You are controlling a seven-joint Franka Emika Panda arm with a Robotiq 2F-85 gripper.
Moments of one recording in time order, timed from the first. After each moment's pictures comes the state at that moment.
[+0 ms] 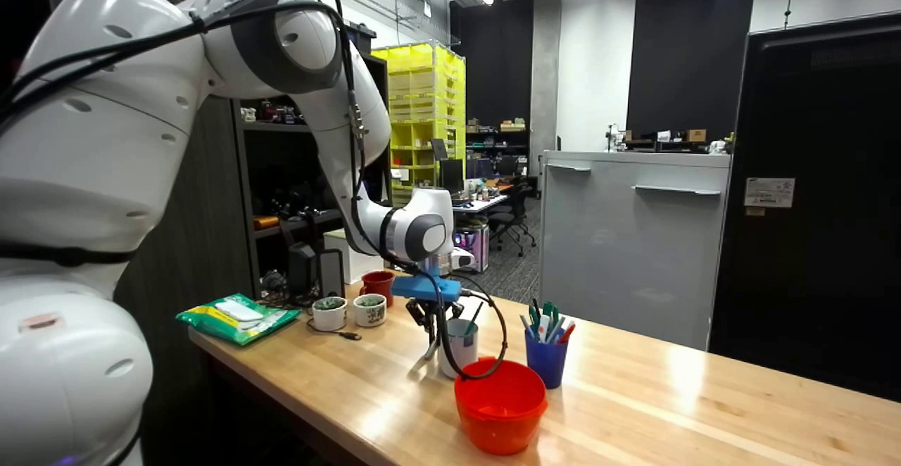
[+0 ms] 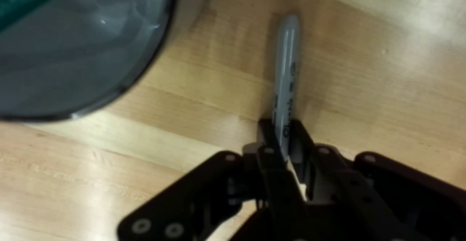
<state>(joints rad) -0.02 0.38 0.06 -2.14 -0.03 2.61 -0.25</state>
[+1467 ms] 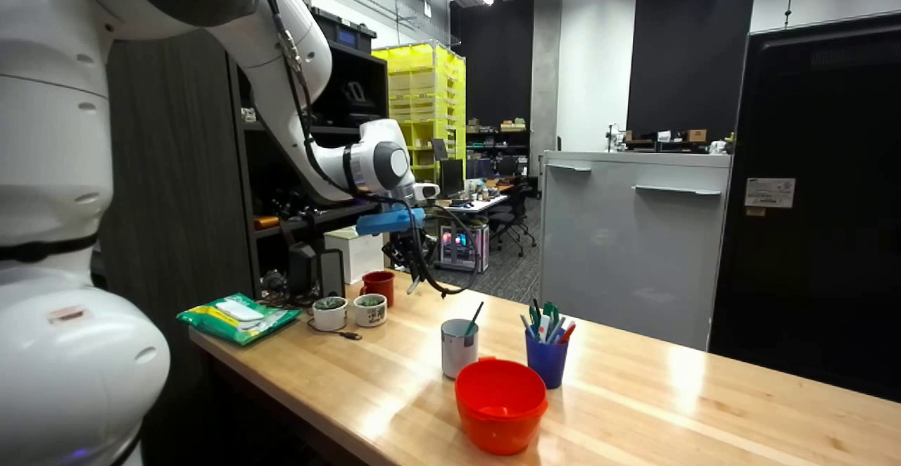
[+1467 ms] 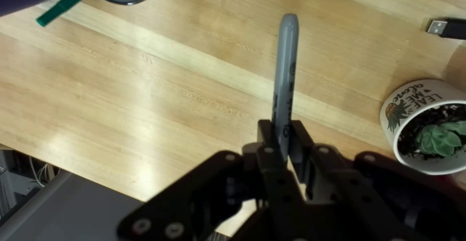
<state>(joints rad) 0.11 0.08 0.05 -2.19 -0.27 2.47 0.03</state>
